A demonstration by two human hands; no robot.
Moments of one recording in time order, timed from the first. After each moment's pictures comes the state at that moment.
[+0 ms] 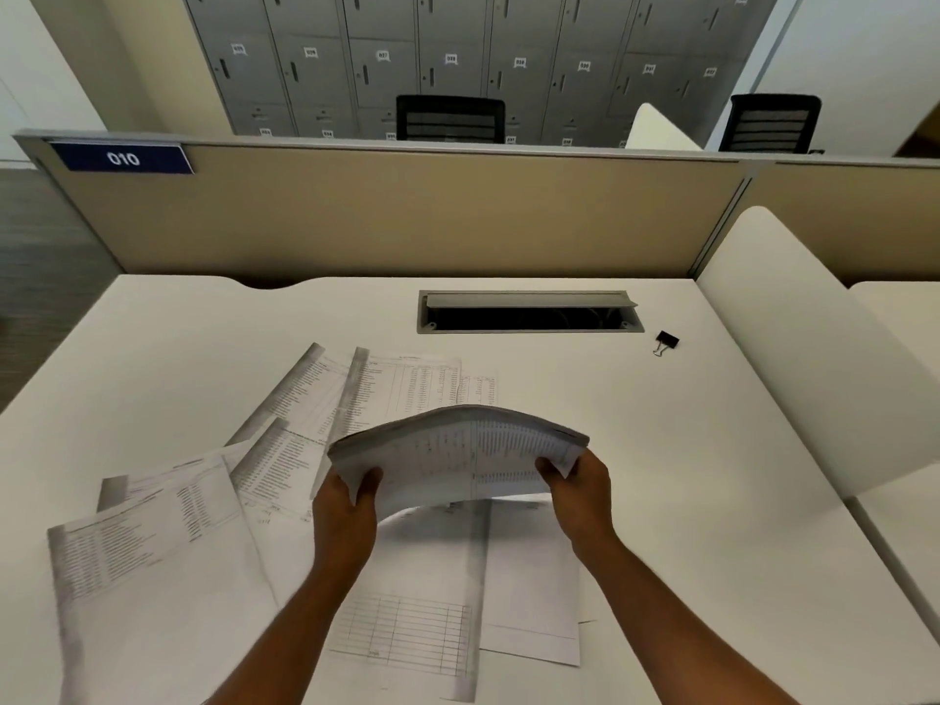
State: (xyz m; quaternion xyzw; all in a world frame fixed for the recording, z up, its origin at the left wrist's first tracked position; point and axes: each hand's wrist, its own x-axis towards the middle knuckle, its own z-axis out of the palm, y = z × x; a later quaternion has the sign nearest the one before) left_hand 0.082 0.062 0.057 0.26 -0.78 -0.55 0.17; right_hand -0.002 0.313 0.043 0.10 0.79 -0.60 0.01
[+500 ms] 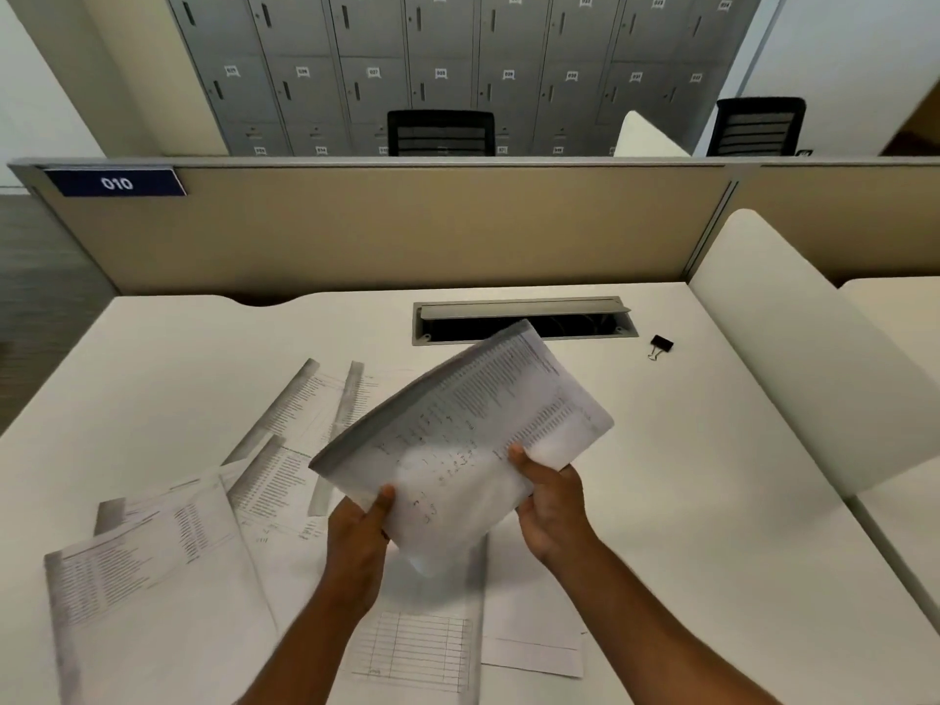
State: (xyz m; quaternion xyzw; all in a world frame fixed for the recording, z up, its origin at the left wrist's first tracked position) left_hand 0.078 0.078 0.055 0.27 -0.61 -0.74 0.09; right_hand 0.003 0.273 0.078 0.17 0.40 -0.89 0.11
